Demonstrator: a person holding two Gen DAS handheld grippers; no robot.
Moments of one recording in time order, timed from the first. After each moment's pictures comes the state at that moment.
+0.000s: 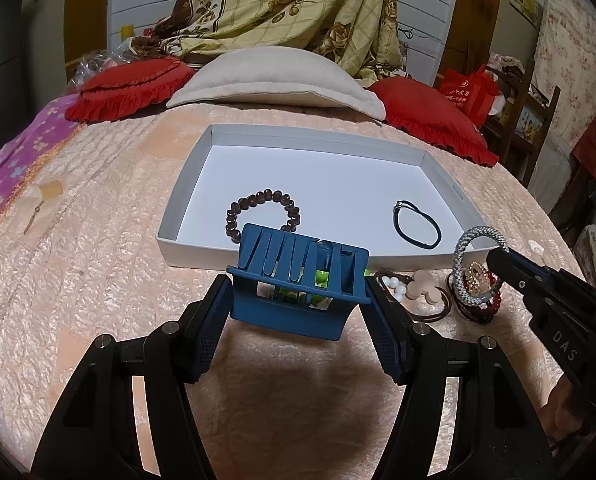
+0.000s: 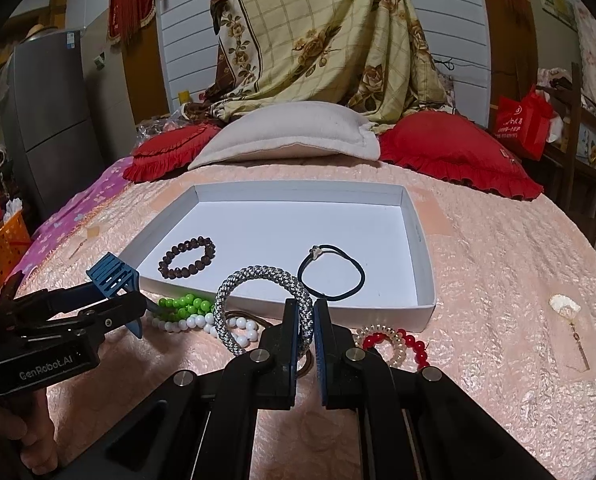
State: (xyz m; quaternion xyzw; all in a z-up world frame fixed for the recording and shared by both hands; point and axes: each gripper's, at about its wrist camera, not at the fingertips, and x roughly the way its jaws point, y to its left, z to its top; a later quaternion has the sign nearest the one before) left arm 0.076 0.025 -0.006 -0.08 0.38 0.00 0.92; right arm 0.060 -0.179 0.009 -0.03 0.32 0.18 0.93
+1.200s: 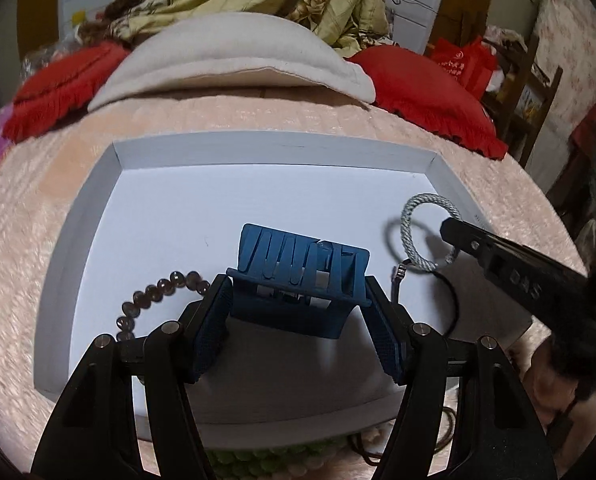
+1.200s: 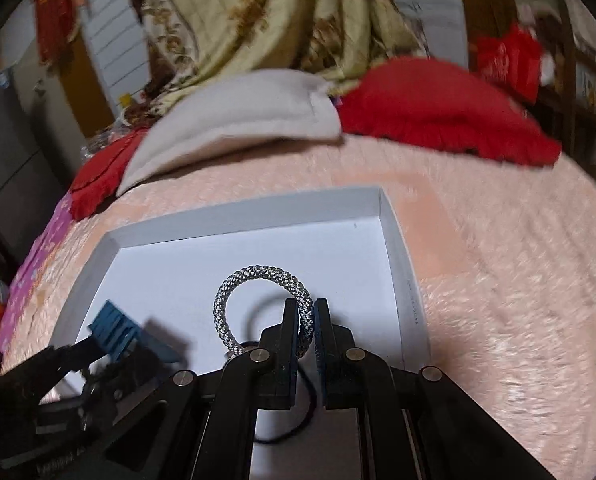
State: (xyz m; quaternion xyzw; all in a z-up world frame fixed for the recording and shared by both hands) left arm 0.206 -0.006 -0.031 -0.06 0.43 -0.04 0.90; right arm 0.225 -0.194 -0.018 0.06 0.41 0.13 0.90
